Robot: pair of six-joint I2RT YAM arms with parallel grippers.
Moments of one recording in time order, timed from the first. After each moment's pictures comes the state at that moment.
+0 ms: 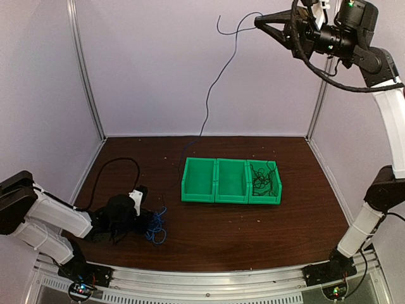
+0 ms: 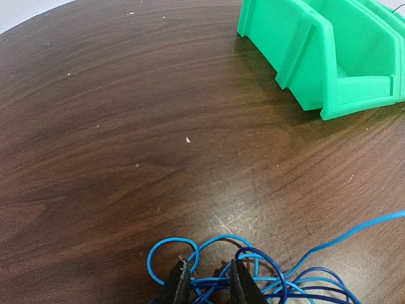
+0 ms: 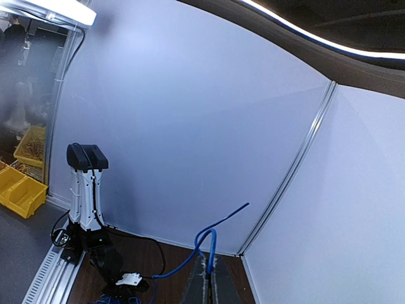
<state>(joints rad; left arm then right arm) -0.84 1.38 0.24 0.49 -0.30 -0.33 0.58 1.68 2.51 -0.68 -0.89 -0.29</state>
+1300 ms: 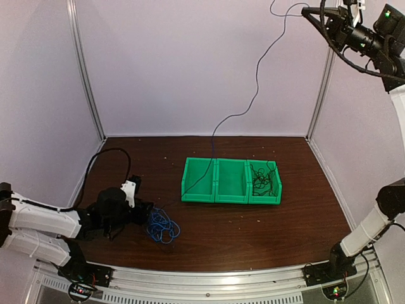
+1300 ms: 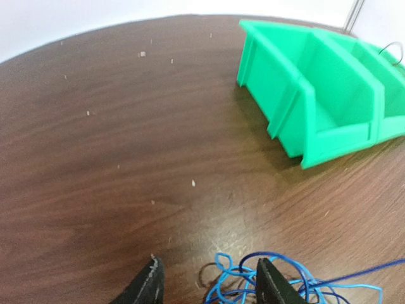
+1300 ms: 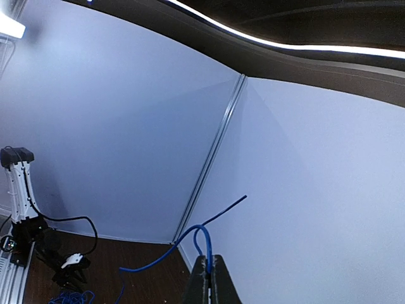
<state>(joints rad) -0.83 1.21 0.26 0.39 -0.34 -0.34 0.18 1.56 2.40 -0.44 -0.95 -0.10</state>
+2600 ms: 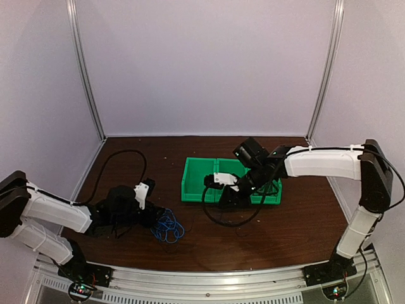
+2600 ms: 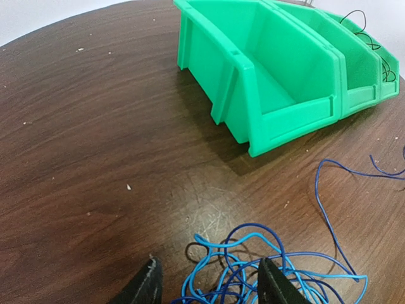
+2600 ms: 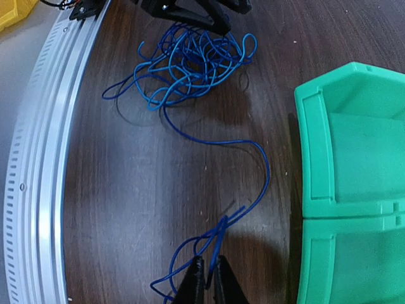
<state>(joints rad) -0.83 1.33 0.33 0.44 -0.16 -0.29 0.79 1.69 1.20 -0.55 -0.52 -0.59</state>
